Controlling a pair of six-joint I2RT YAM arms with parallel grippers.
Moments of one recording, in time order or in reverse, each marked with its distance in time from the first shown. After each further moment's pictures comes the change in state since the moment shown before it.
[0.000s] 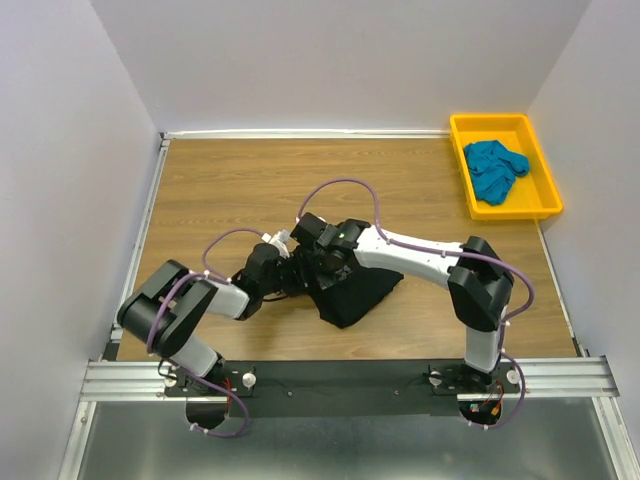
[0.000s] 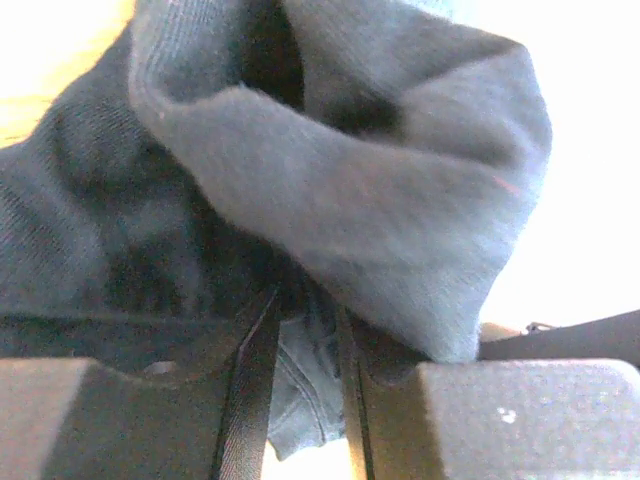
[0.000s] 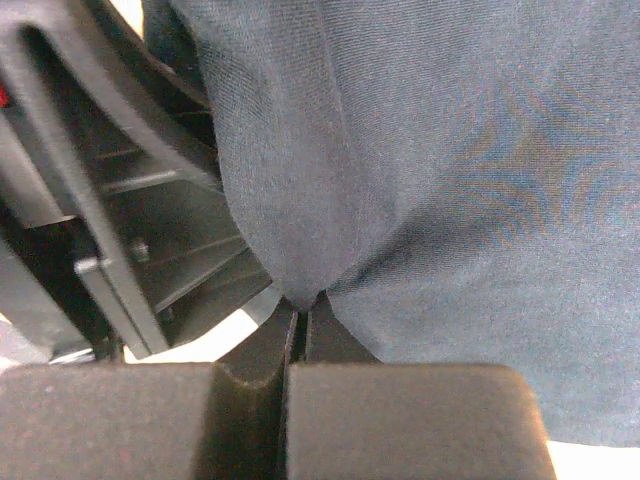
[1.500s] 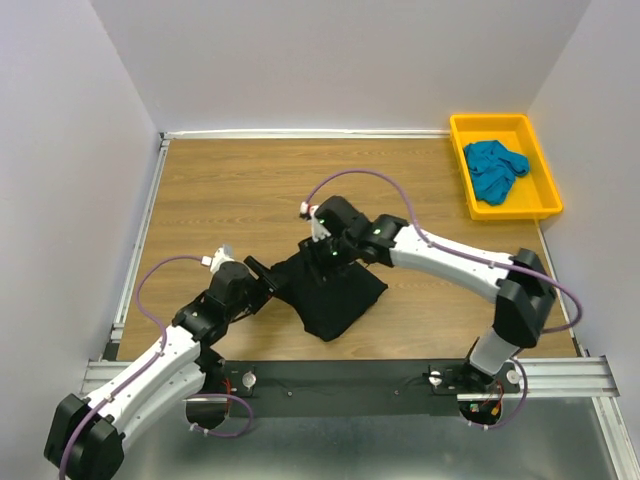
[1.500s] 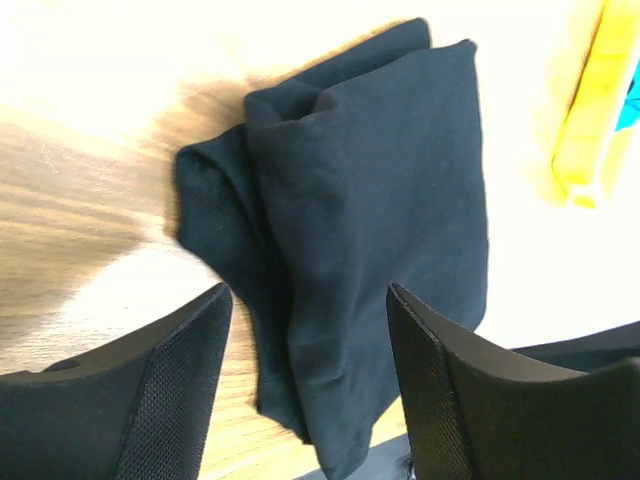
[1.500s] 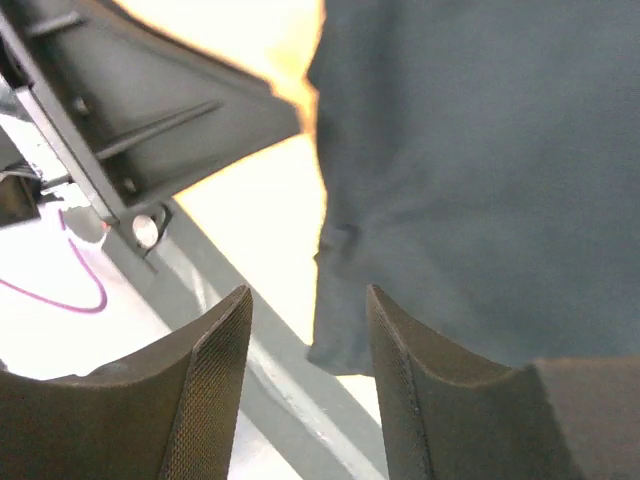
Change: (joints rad) left arm 0.015 -0.909 -0.061 -0.964 -0.465 -0.190; right arm -0.043 -0.200 -0.113 0.198 -0.354 -0.057
